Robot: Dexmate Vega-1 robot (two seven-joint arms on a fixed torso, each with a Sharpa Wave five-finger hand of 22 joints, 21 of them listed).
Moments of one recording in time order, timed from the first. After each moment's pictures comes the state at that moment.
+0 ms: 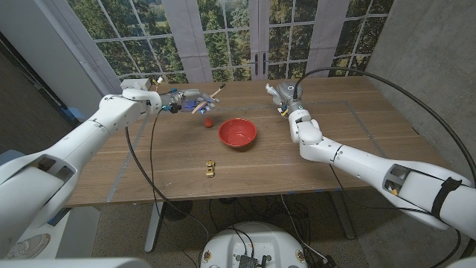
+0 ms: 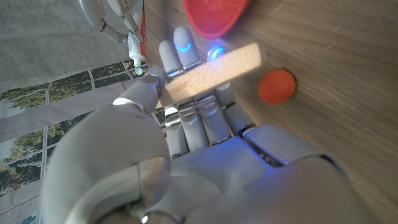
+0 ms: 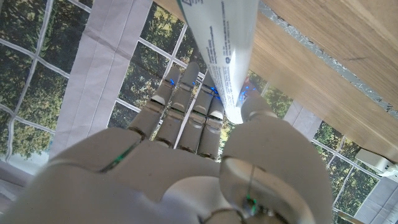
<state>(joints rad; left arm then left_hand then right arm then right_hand) 0.42 0.74 0.54 -1.30 -0.64 0.35 -0.52 0.90 0.19 0.64 -0.27 0.17 0.92 0.10 0.20 0.43 1.22 -0.05 0.34 0.38 1.14 -0.10 0.67 0.56 0.67 -0.06 1.57 0.47 -0.38 -0.51 -1.09 -1.39 -0.80 -0.66 -0.29 0.87 0.14 0.40 -0.16 0.19 0.88 -0.06 0.34 0.20 0.90 -0.11 0.47 0.46 0.63 -0.06 0.58 0.49 0.60 -0.03 0.30 0.19</state>
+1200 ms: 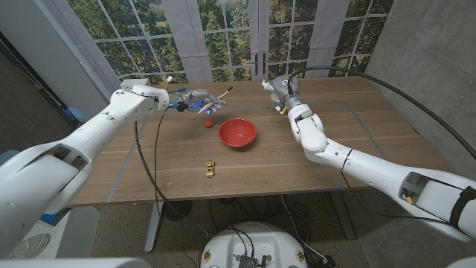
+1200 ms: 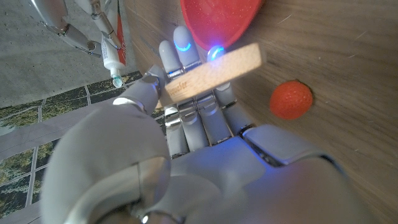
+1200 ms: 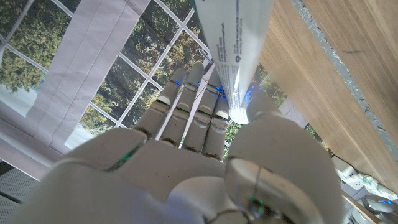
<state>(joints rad) 0.34 0.68 0.60 -1.22 -0.58 0.36 -0.59 0.91 0.18 0.64 -0.27 0.17 0.92 0.10 0.20 0.43 1.22 -0.05 0.35 0.37 1.15 -0.10 0.65 0.57 0.67 -0.06 1.57 0.46 -0.44 -0.59 -1.05 -1.61 -1.17 -0.68 -0.03 0.87 0.14 0.40 -0.16 0.19 0.88 -0.06 0.34 0.20 0.90 -0.12 0.48 0.49 0.64 -0.06 0.56 0.49 0.59 -0.03 0.30 0.19</state>
